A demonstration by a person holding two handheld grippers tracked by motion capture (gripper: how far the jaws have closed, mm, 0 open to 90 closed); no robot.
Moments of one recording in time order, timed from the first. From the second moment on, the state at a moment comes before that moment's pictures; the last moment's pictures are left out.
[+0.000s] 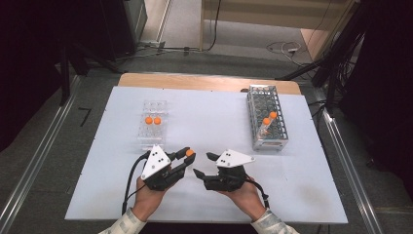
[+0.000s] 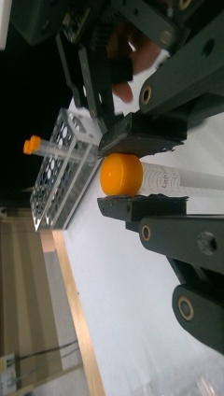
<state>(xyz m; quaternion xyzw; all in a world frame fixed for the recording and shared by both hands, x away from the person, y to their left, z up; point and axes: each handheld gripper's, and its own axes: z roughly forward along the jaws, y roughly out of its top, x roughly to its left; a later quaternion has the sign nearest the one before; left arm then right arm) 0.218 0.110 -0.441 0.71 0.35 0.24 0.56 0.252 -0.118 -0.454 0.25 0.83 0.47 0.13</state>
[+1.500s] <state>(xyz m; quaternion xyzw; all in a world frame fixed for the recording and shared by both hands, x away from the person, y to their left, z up) 0.270 0.184 -0.404 0.62 0.46 0.34 0.54 0.258 -0.214 -0.452 0.35 0.79 0.47 0.18</state>
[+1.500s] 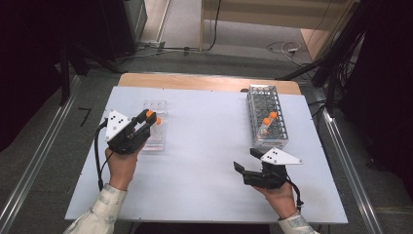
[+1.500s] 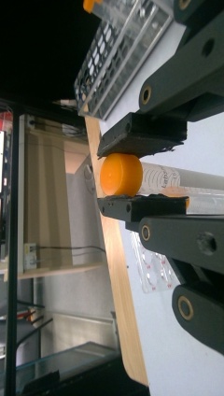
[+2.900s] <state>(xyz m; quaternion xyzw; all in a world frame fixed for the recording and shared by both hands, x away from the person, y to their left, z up) 0.249 0.164 -0.424 0.64 0.45 0.32 0.53 0.260 -0.219 -0.453 0.37 0.78 0.47 0.19</state>
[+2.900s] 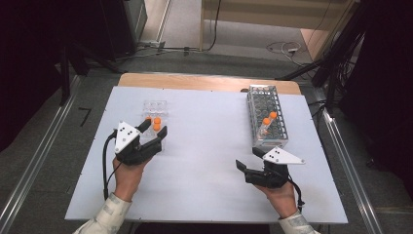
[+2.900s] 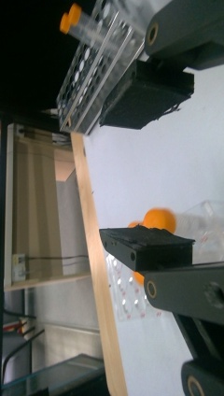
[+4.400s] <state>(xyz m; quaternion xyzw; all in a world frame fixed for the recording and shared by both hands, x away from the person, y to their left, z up) 0.219 0.136 -0.456 0.69 0.41 0.28 0.53 0.347 -0.243 -0.461 0.48 0.70 0.43 0.30</state>
